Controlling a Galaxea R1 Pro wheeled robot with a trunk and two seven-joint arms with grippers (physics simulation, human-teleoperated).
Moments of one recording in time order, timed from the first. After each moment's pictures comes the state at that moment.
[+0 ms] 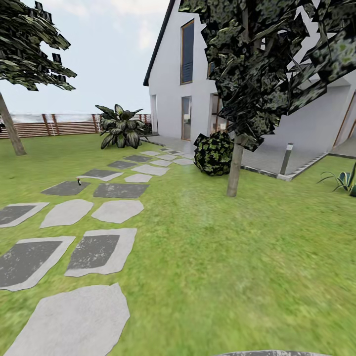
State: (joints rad) left arm 0.00 0.01 0.00 -0.01 0.00 -0.03 0.01; right arm 0.00 0.04 0.00 -0.03 0.00 -0.03 0.00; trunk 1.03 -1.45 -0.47
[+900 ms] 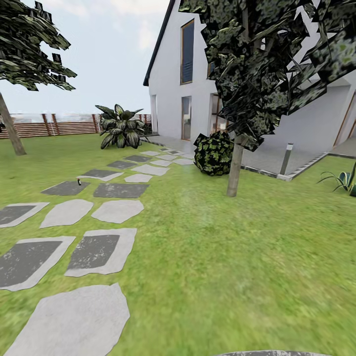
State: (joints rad) left arm -0.12 0.11 0.01 -0.42 0.01 -0.26 0.01; right arm -0.04 -0.14 0.00 -0.55 0.00 -0.32 0.00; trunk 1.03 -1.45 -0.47
